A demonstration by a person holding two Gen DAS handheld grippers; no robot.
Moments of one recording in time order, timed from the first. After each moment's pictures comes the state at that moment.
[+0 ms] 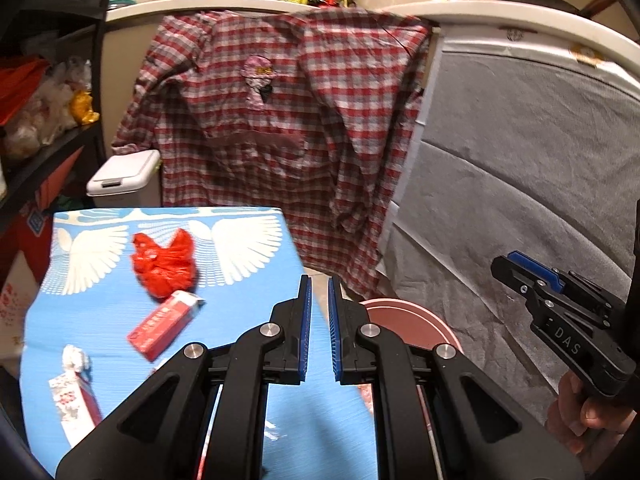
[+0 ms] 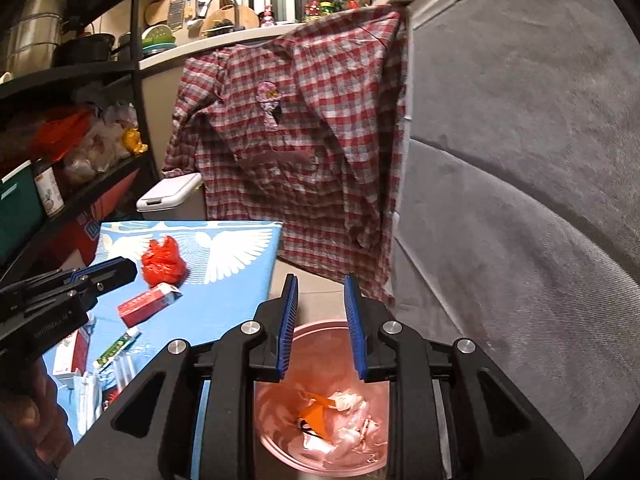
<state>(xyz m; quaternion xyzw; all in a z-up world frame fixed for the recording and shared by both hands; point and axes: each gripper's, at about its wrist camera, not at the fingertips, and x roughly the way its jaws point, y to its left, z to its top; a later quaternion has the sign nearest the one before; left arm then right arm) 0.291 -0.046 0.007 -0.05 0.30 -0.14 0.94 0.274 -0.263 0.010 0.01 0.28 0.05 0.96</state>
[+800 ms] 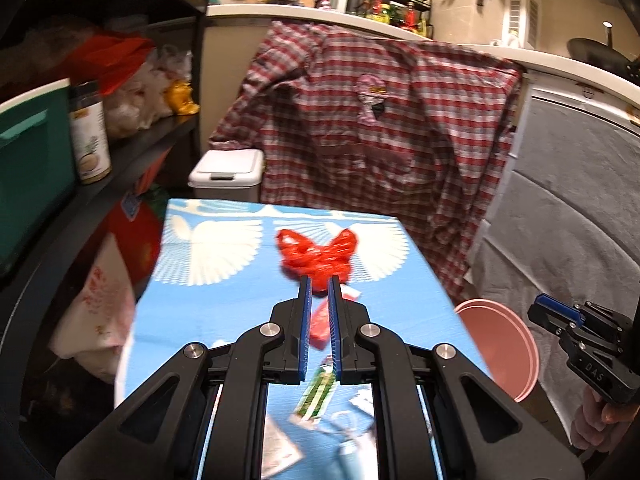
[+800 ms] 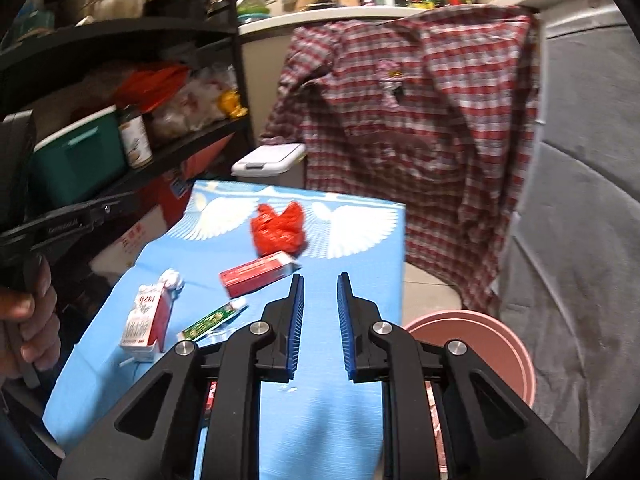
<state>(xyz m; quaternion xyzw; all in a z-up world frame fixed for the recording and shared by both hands) 0.268 0.125 0.009 -0.06 0.29 -0.04 0.95 0.264 -0.140 -0.014 -0.03 0.30 0.20 0.93</state>
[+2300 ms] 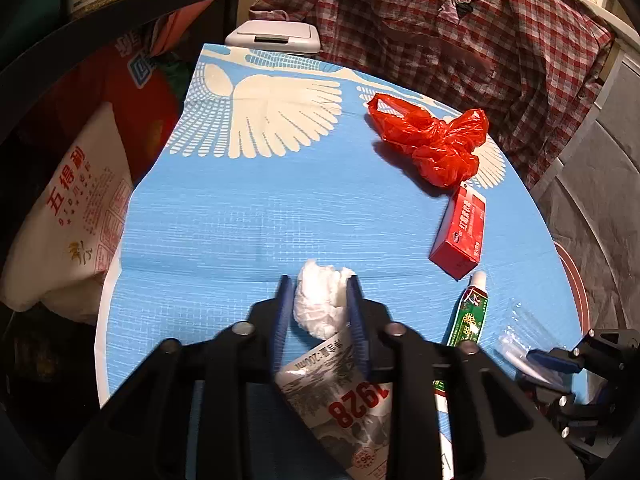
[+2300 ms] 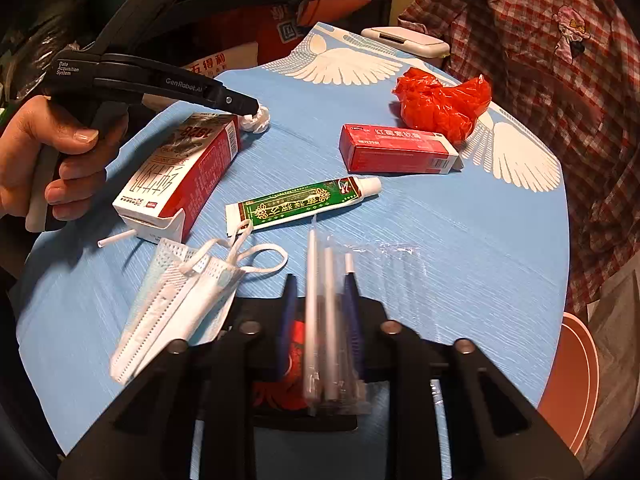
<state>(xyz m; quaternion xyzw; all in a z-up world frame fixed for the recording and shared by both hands) 0.338 0.202 -0.128 -0.10 0.46 -0.02 0.88 0.282 -0.028 -0.130 -0.20 0.43 0.35 0.81</state>
